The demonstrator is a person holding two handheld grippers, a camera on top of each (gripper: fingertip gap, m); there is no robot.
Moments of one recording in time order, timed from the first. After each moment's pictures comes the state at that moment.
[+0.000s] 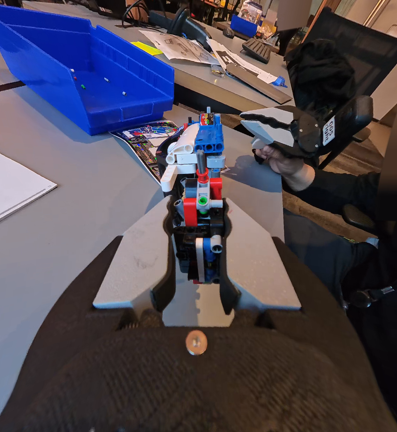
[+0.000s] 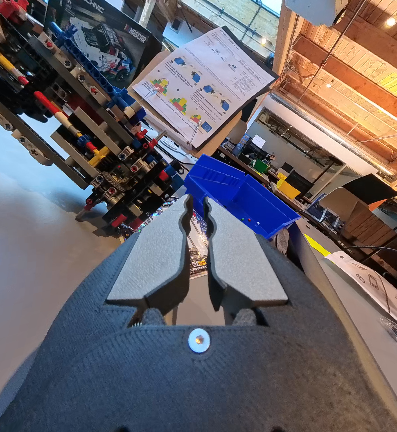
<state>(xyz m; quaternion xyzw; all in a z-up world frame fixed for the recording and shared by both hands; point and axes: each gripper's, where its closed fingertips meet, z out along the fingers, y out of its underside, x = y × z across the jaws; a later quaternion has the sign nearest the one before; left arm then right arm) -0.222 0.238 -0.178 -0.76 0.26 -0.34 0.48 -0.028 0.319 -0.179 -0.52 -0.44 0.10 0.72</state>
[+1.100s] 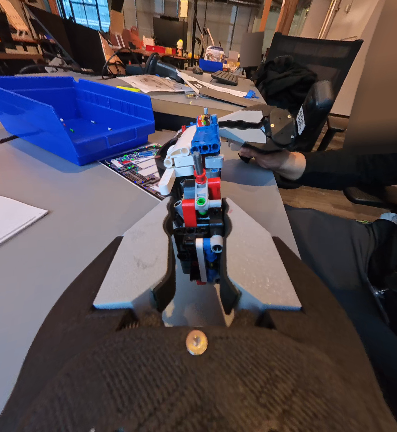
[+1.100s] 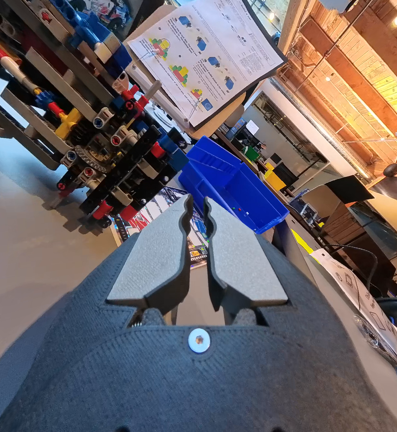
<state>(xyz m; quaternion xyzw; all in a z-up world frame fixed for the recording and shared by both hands) -0.217 0.221 -0.191 -0.68 0.33 -0.34 0.56 -0.035 0.329 -0.194 -0.53 -0.47 0.02 0.70</state>
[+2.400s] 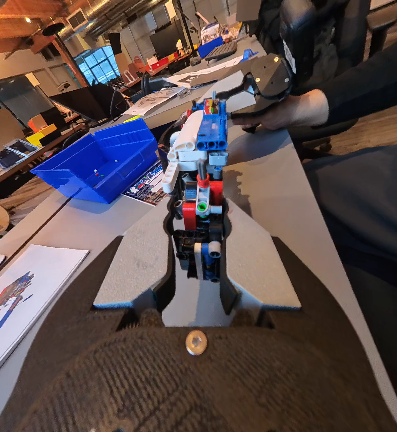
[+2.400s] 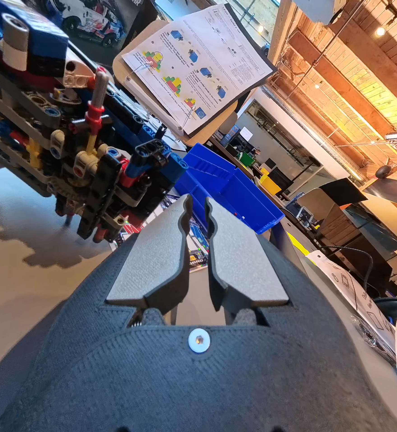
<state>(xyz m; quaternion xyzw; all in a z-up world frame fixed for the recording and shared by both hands) -0.194 0.197 -0.199 -0.61 0.46 -0.17 0.62 -0.033 0.329 -0.187 -0.52 -0.46 0.03 0.72</state>
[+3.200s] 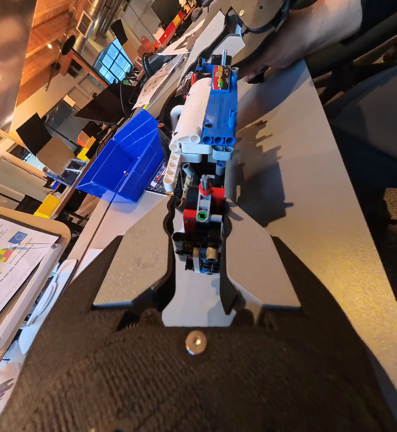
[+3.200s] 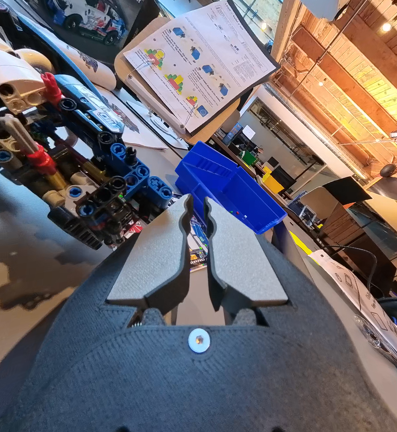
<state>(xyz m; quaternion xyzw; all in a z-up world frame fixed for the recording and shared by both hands) -0.186 0.195 -0.220 -0.58 0.53 -0.01 0.62 -0.034 0.330 -0.189 -0.52 -0.46 0.03 0.72</state>
